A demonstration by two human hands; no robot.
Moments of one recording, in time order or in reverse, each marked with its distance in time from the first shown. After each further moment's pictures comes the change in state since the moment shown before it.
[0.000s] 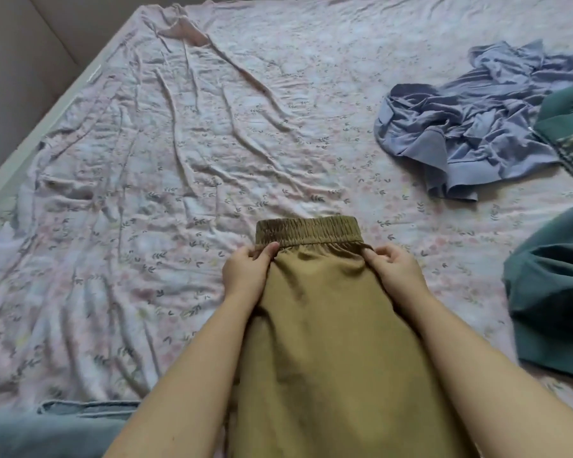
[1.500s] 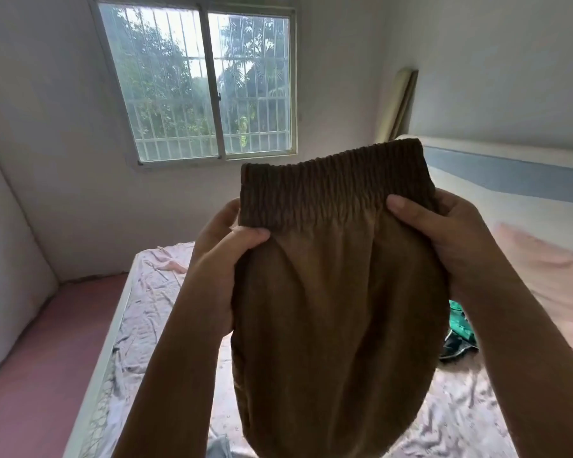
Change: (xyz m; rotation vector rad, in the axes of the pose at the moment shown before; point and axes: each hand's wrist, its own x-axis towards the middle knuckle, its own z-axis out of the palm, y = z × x) left_hand -0.549 0.419 -0.517 -0.829 -0.502 0.775; right_hand -0.671 -0.554 -0.271 0.327 0.311 -0.700
